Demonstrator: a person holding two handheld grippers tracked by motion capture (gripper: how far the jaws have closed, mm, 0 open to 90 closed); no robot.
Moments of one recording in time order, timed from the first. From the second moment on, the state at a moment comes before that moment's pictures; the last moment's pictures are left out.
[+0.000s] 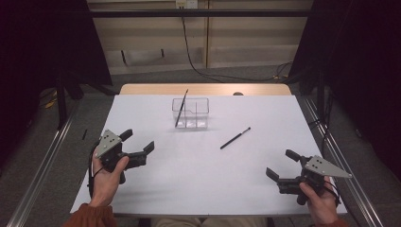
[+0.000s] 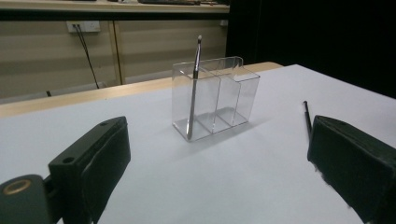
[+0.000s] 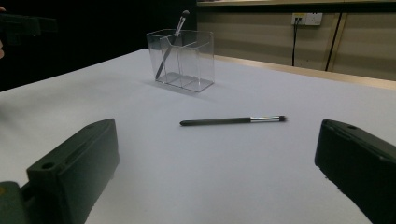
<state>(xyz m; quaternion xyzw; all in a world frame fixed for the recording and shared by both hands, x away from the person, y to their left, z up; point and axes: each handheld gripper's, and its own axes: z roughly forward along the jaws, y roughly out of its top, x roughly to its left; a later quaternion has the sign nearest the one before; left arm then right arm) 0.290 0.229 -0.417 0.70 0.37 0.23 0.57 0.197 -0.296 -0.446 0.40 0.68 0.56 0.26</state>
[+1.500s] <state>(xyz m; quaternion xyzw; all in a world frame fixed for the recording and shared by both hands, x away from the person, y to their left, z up) 0.245 0.250 -0.432 0.69 0.35 0.24 0.58 0.199 -0.295 -0.445 0.40 0.68 0.56 0.26</state>
